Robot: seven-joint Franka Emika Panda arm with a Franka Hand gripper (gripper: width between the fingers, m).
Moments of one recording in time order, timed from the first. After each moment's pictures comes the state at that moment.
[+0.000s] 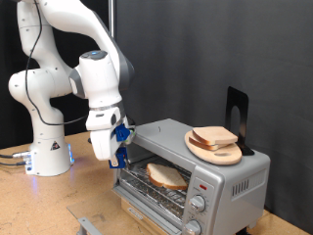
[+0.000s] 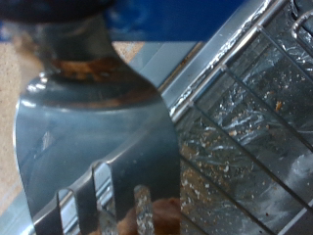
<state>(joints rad) 0.22 -0.21 -0.17 -2.70 0.24 2.63 -0.10</state>
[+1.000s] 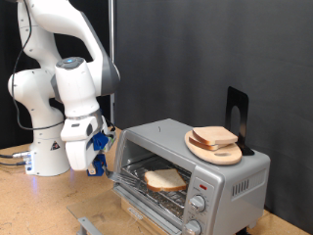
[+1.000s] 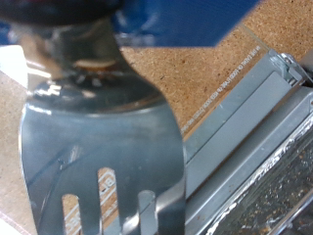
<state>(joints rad) 0.18 -0.22 -0.28 -2.73 0.27 2.59 -0.29</state>
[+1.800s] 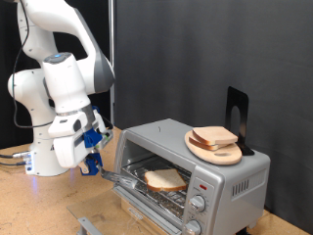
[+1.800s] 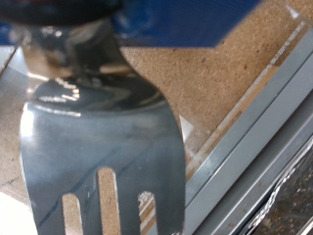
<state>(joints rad) 0.16 -0.22 -0.29 -2.72 0.31 2.65 -0.25</state>
